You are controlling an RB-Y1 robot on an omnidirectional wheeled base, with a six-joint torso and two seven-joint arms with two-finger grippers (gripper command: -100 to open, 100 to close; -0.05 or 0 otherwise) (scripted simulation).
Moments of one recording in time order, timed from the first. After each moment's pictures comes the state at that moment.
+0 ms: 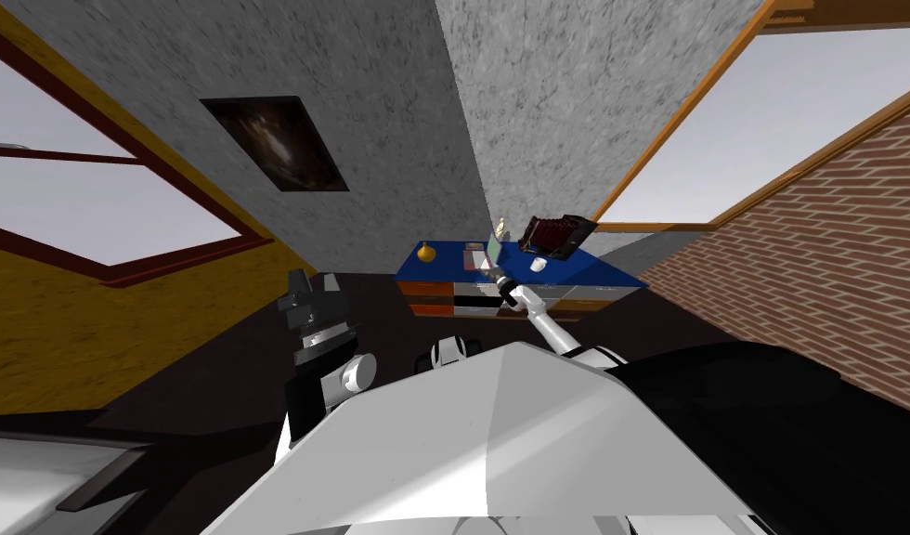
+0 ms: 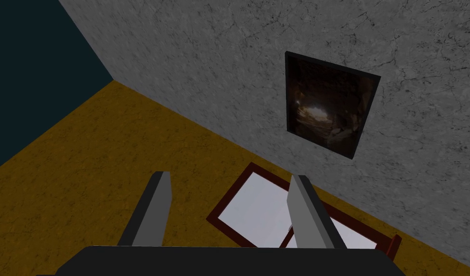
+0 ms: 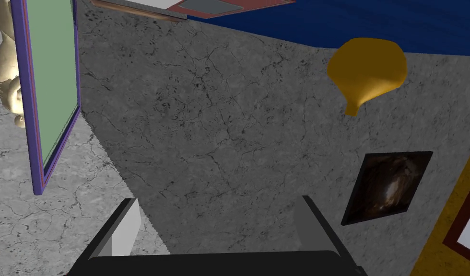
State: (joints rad) left arm 0.46 -0.03 0.02 -2.33 0.12 -0.37 -0.05; right arm 0.01 -0.53 0.05 -1.55 1.02 -0.07 0.17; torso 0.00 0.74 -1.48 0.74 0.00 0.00
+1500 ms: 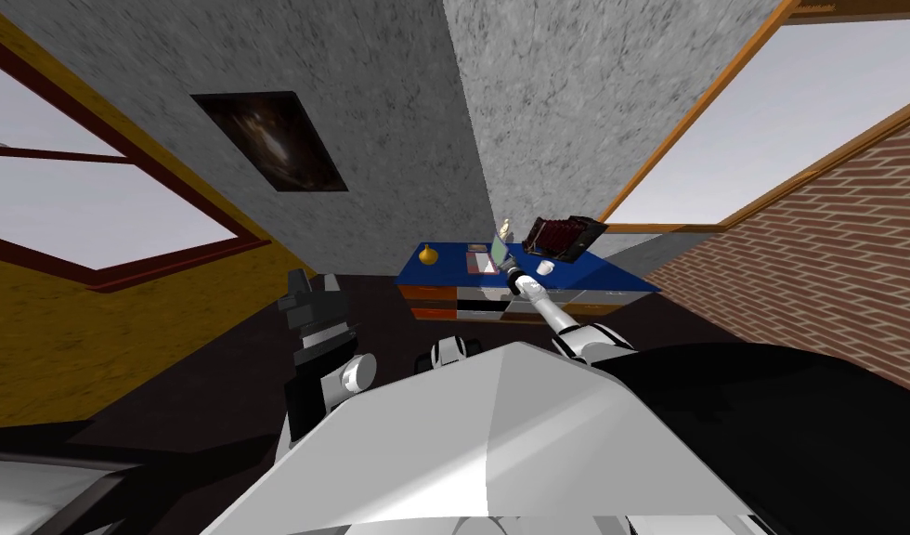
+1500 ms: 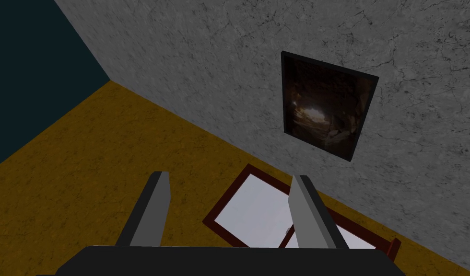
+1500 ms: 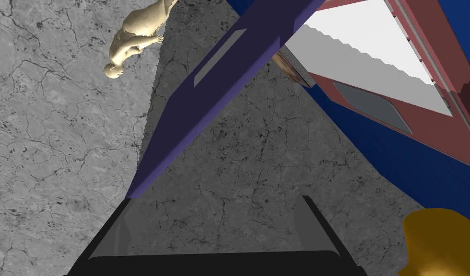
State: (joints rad) left arm 0.46 -0.03 0.02 -2.33 0.12 -0.37 -0.05; right arm -0.17 -0.64 0.01 -1.26 1.37 0.09 0.30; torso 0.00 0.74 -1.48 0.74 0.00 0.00
